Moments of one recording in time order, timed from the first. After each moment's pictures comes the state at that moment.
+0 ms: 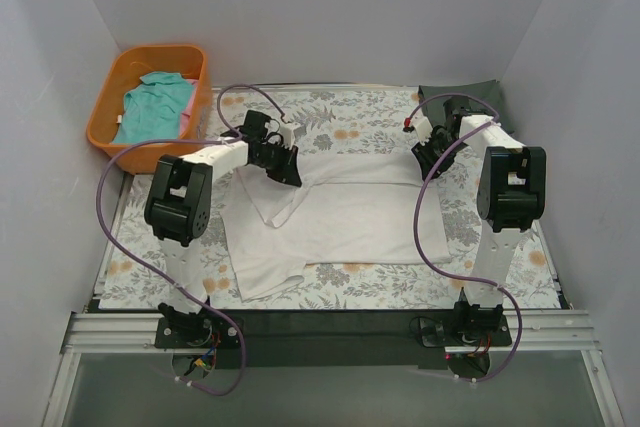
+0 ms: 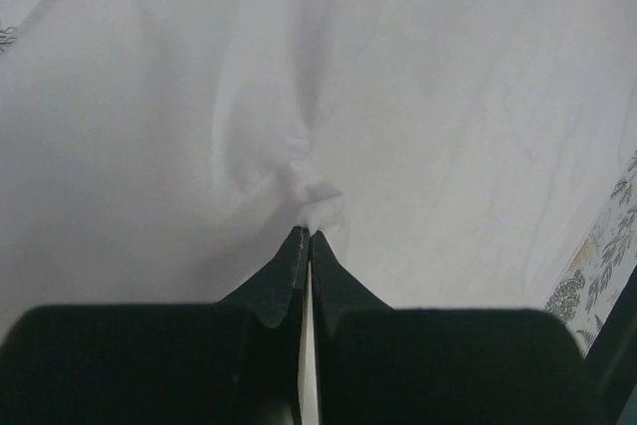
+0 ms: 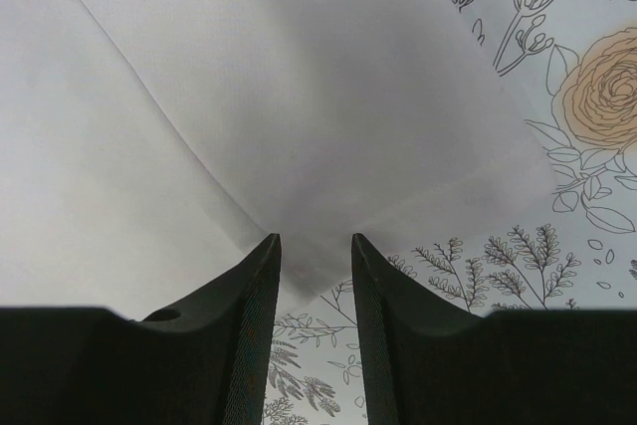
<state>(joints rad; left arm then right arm) -0.30 2.02 1.37 -0.42 0.69 0.16 0.03 2.05 1.55 -0.85 -0.38 -0.78</state>
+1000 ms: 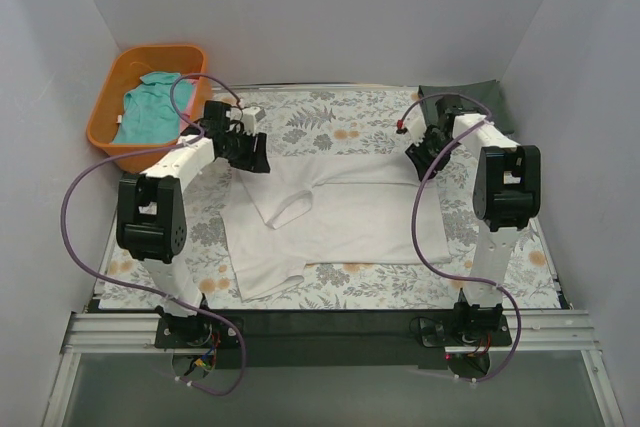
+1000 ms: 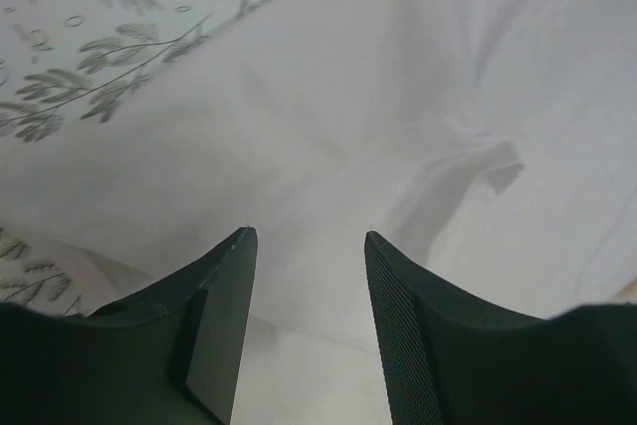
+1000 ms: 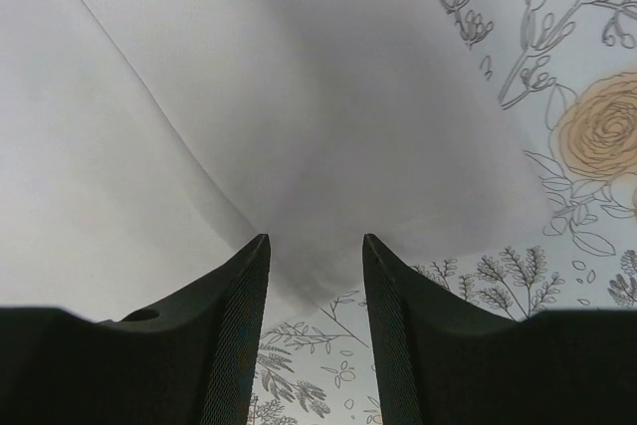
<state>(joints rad) -0.15 1.80 1.30 -0.48 0.52 0.14 0.07 2.07 1.58 -0.86 -0.35 -0.81</state>
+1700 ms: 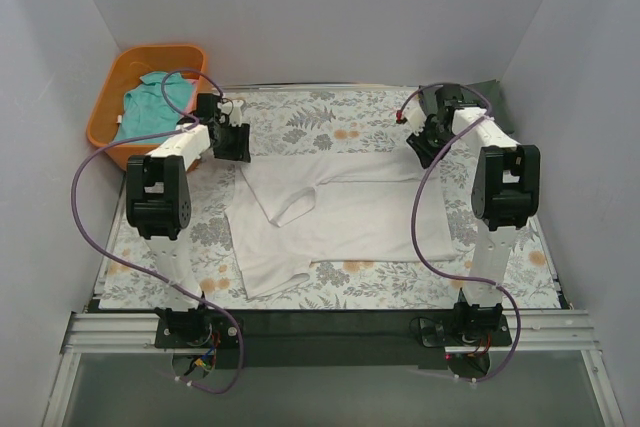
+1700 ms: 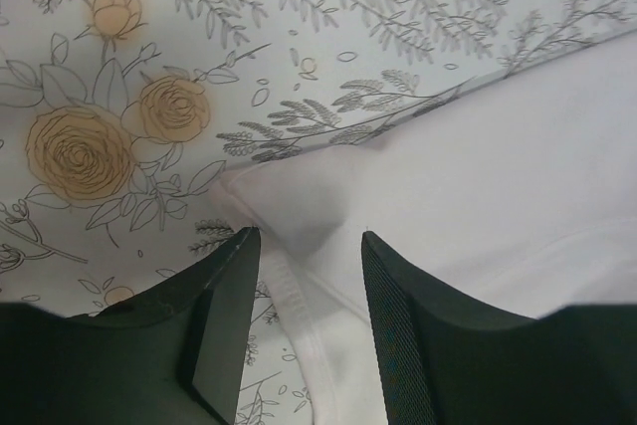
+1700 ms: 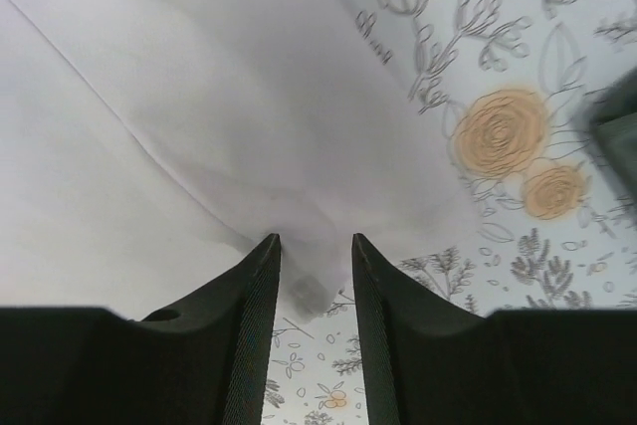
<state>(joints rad) -0.05 2.03 1.49 -0.48 0.27 0.09 0.08 2.08 1.63 -0.84 -0.27 -0.82</state>
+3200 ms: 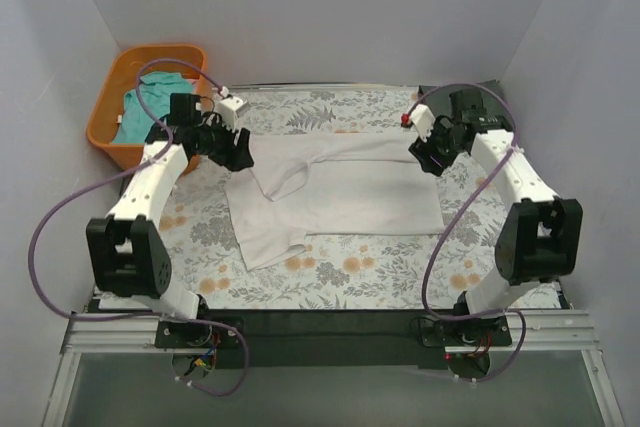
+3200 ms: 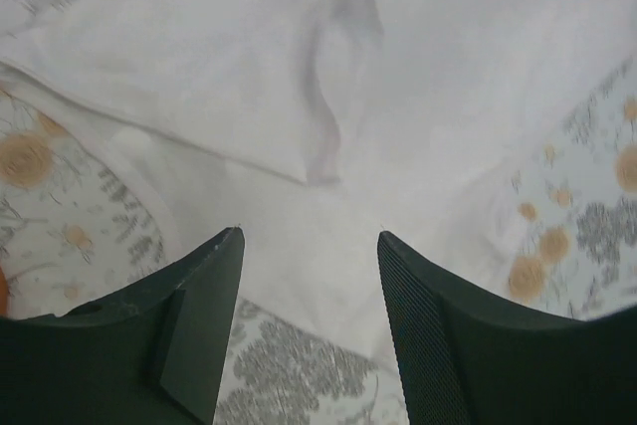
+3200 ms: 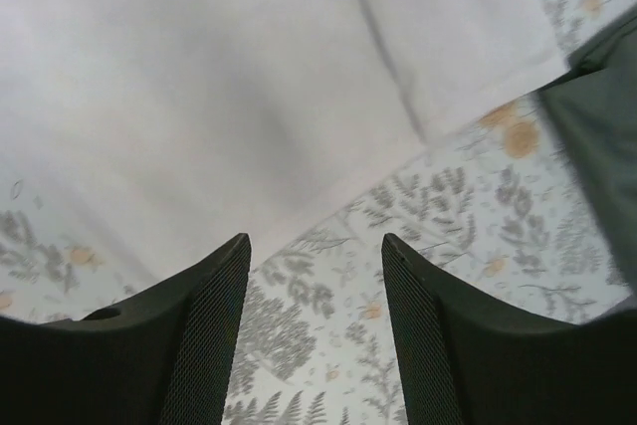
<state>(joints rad) -0.05 1.63 1.37 -0.64 0.58 0.36 0.11 1.67 1.41 -0.78 -0.34 -0.83</state>
